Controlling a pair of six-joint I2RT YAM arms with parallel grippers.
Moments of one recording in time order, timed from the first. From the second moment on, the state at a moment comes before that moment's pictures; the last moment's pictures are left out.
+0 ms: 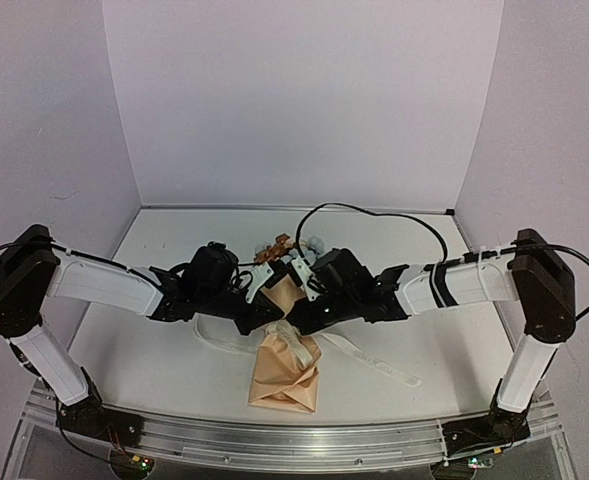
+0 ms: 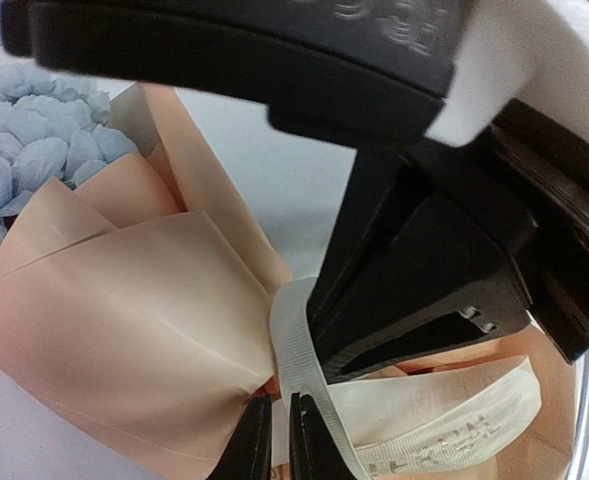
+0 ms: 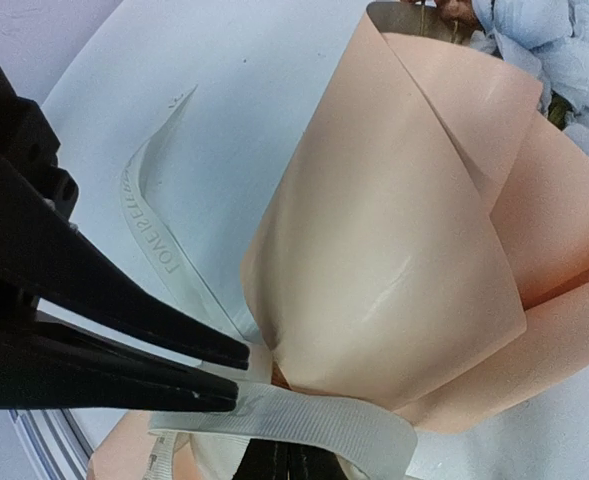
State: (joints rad) left arm -0.90 1.63 0.84 0.18 0.30 0.01; right arm 0.98 1.81 1.11 -0.06 -0.10 0.44
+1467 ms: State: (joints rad) left arm -0.90 1.66 0.84 0.16 0.43 0.05; right arm 0.98 1.70 1.02 -0.10 -0.16 0.34
